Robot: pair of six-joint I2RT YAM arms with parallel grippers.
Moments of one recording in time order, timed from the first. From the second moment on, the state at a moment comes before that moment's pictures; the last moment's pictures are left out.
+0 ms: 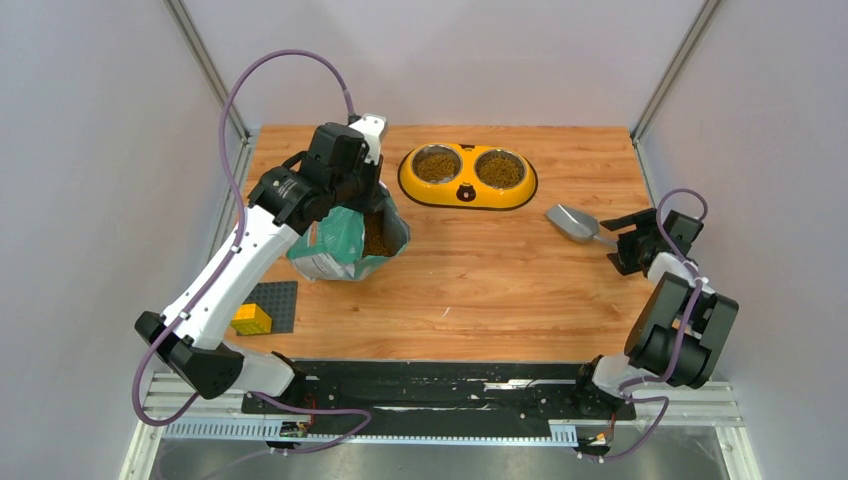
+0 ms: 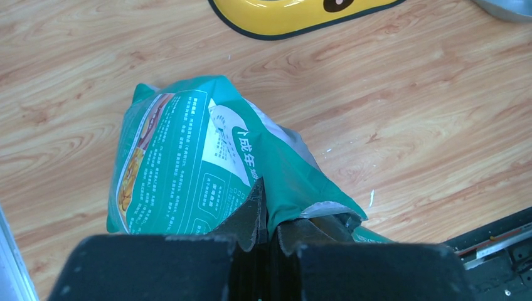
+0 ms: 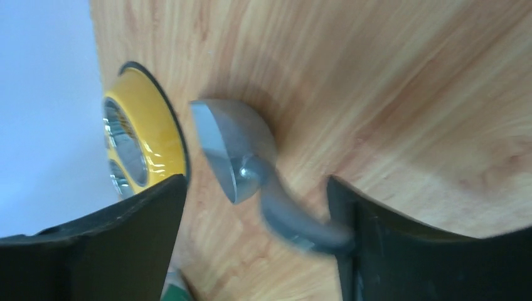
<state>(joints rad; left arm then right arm) -0.61 1.38 1.65 -0.93 -0.14 -0.17 -0.51 1.47 0.75 -0.03 -0.38 0.90</state>
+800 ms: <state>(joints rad) -0.61 1.38 1.65 -0.94 -0.11 -0.14 -0.24 1.03 0.92 -0.38 -0.33 0.58</state>
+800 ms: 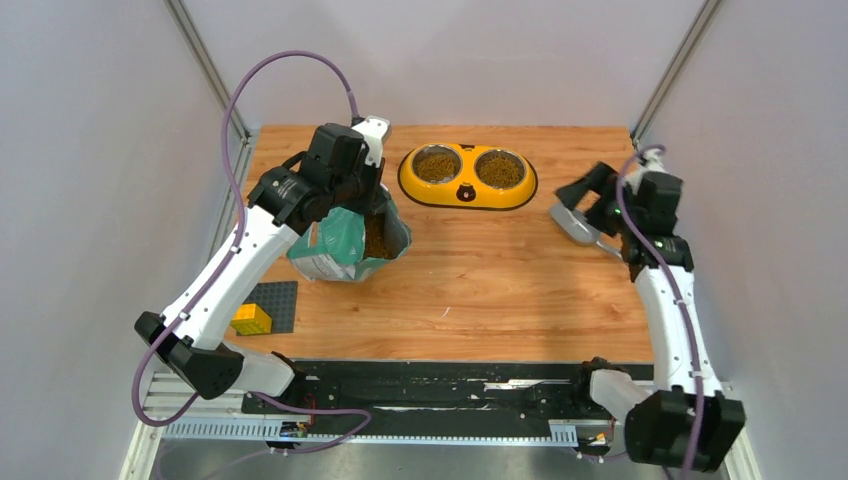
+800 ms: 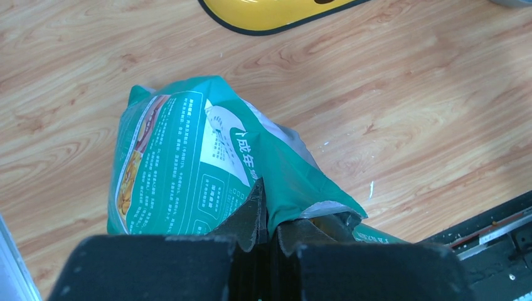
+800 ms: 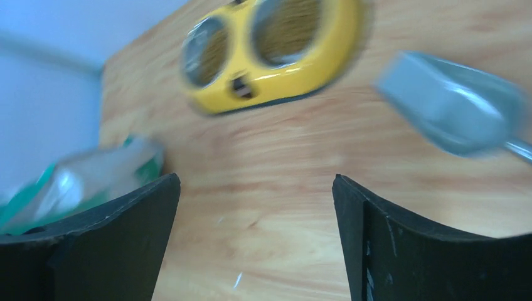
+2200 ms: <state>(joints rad) -0.60 1.28 1.61 -0.91 -0.13 -0.10 0.97 1.58 1.44 -0.10 0.26 0.51</state>
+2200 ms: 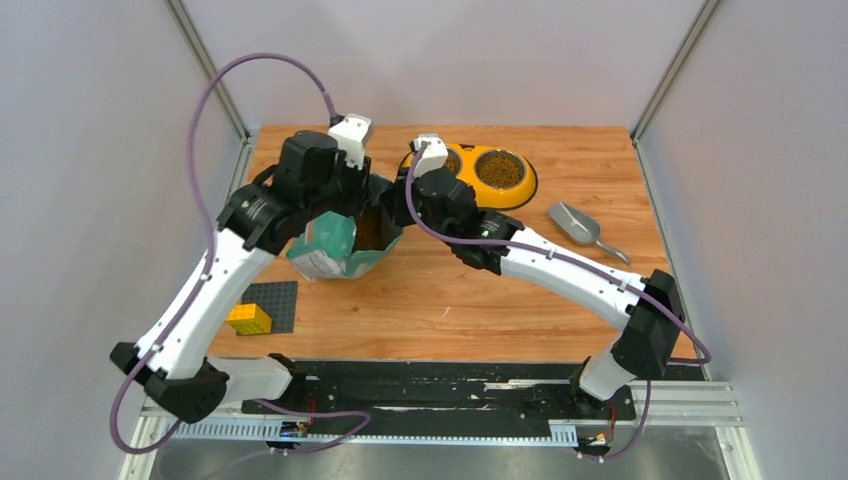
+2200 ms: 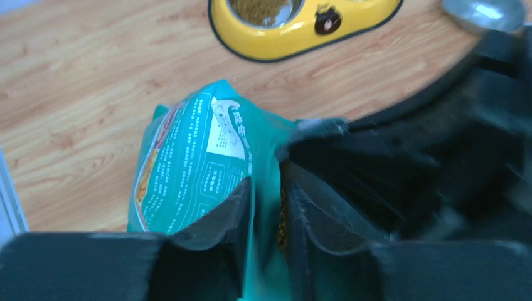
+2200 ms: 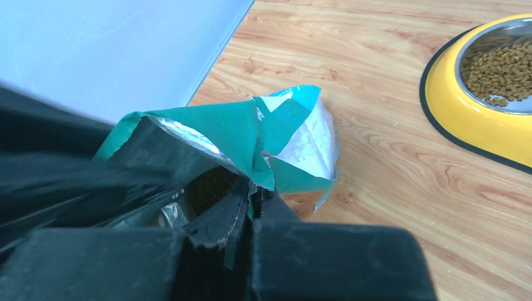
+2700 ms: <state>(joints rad) -0.61 0.83 1.37 -0.78 0.08 0.04 0.94 1.65 1.55 -0.19 0.39 0.62</state>
